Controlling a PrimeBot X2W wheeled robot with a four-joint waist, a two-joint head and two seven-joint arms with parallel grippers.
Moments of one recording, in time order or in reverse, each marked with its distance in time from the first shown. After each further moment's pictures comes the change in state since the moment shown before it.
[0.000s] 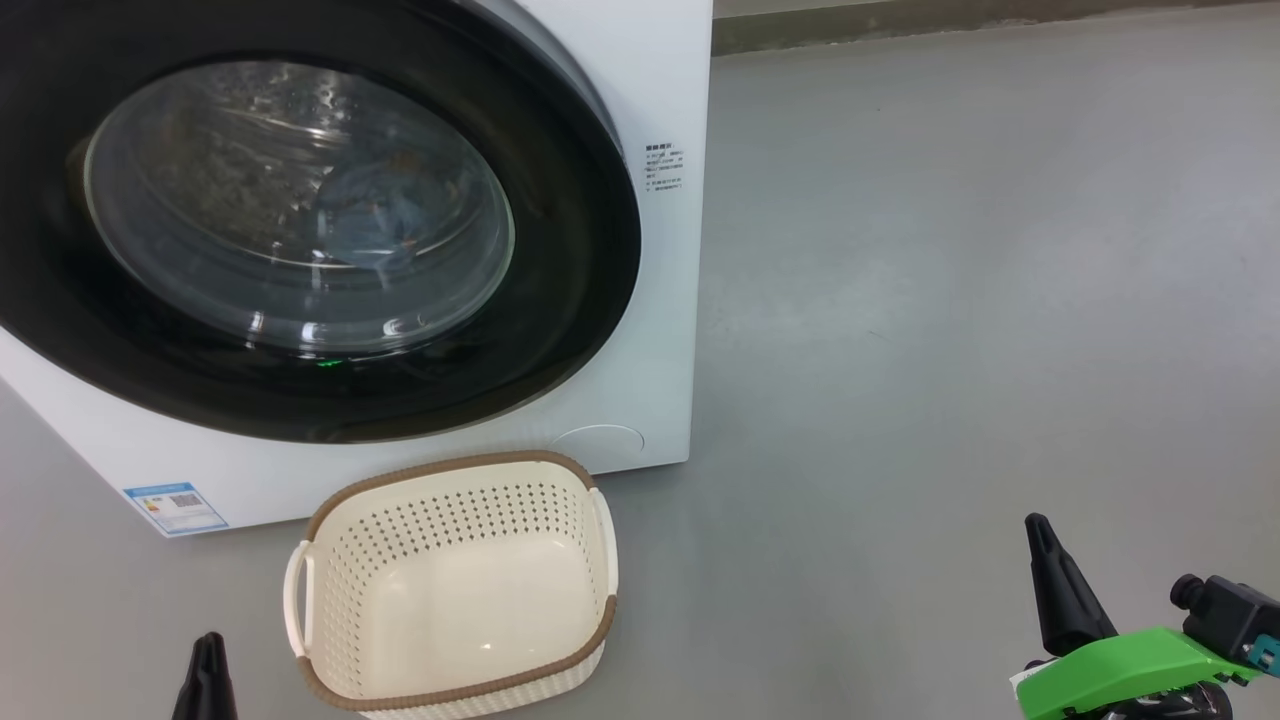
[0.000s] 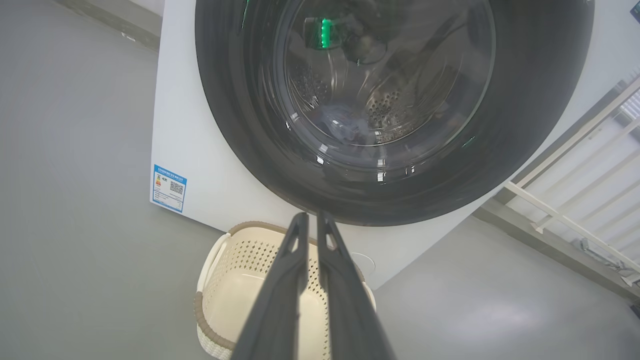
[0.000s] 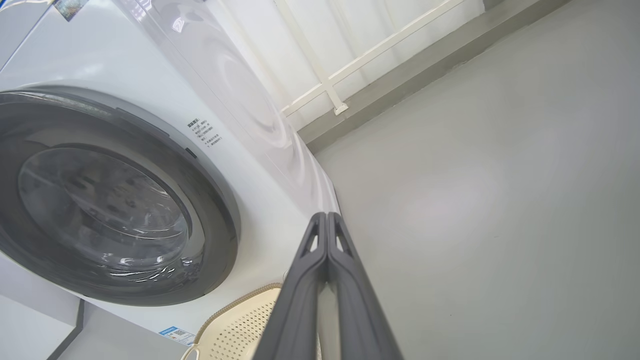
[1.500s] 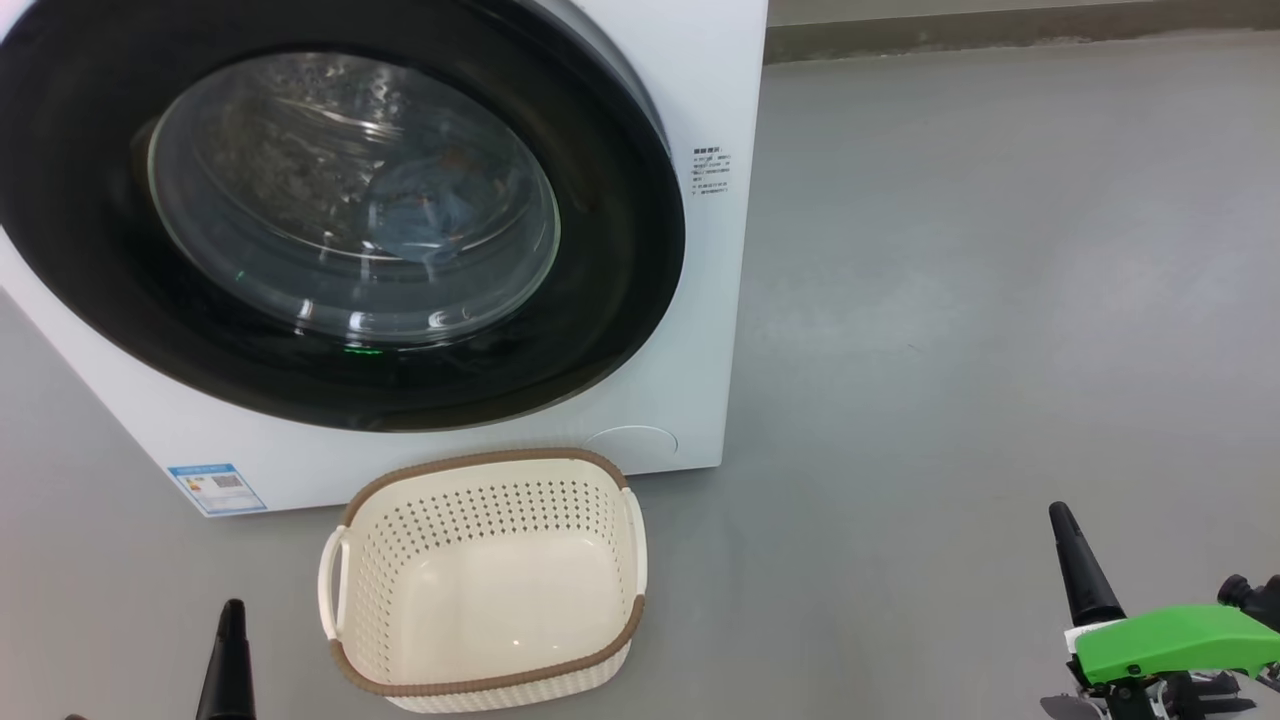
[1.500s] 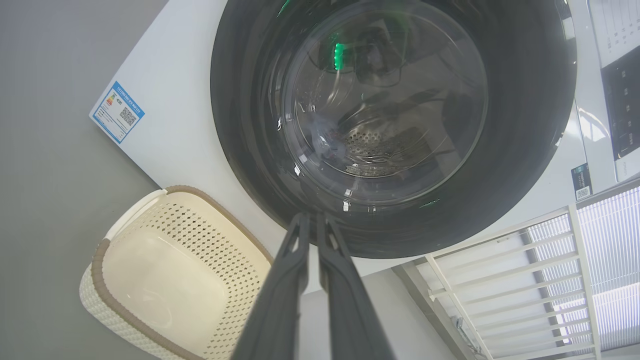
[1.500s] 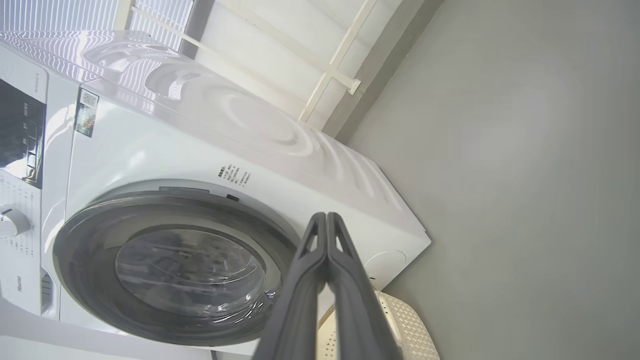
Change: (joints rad) left arm -0.059 -0.018 -0.018 -0.009 -0.484 0.000 0.130; right arm -0.026 0.008 -0.059 -0.007 0.459 -0.003 0.119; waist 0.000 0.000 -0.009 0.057
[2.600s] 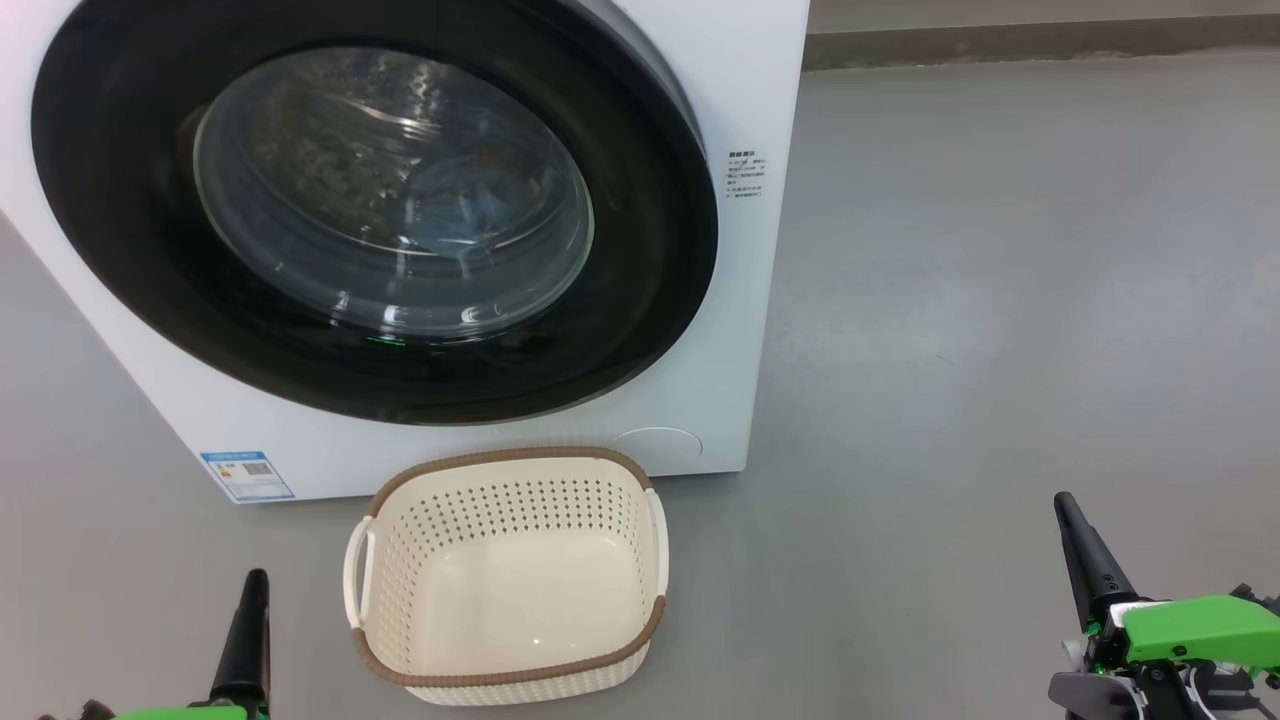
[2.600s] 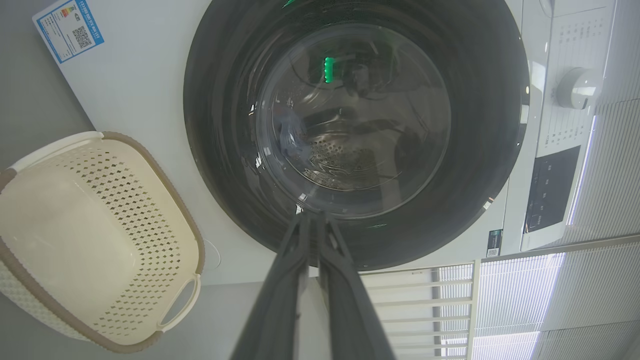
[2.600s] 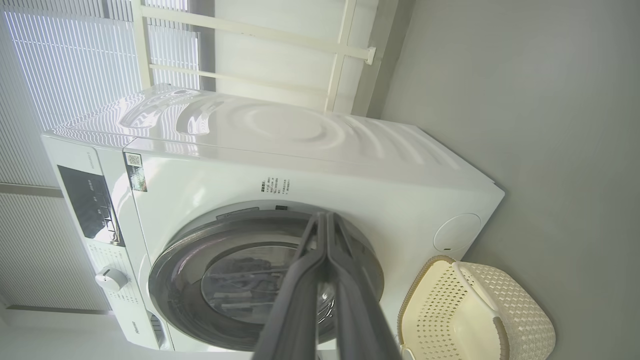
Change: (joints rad) left arm -0.040 -0.013 -0.008 -0.006 -0.345 0.000 0.095; right arm -0.017 0.013 -0.042 -0.004 0.335 0.000 0.084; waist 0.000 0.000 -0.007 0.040
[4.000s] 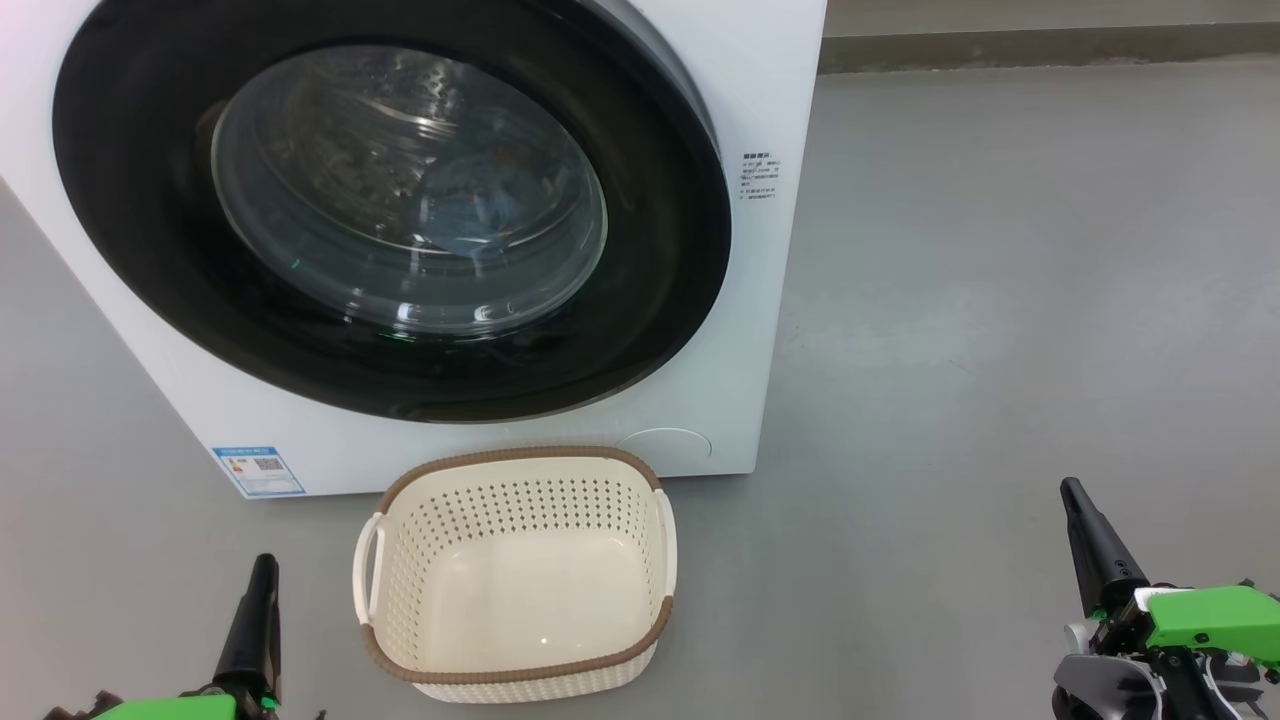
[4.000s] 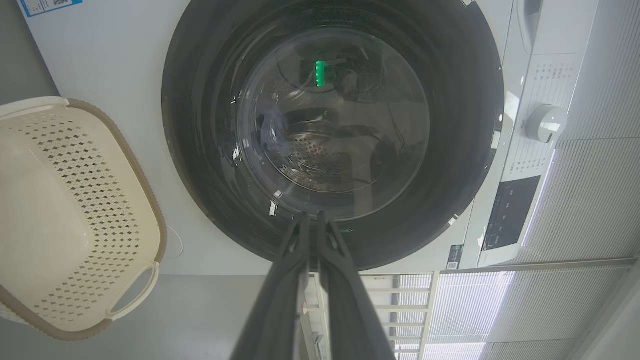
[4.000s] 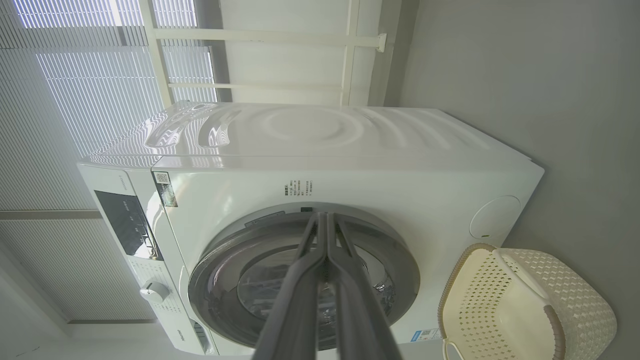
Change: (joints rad) left arm -0.018 -0.004 -0.007 -0.005 -0.150 0.000 0.037; right arm -0.018 0.007 -0.029 -0.003 0.140 -0.002 0.043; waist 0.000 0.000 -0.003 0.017
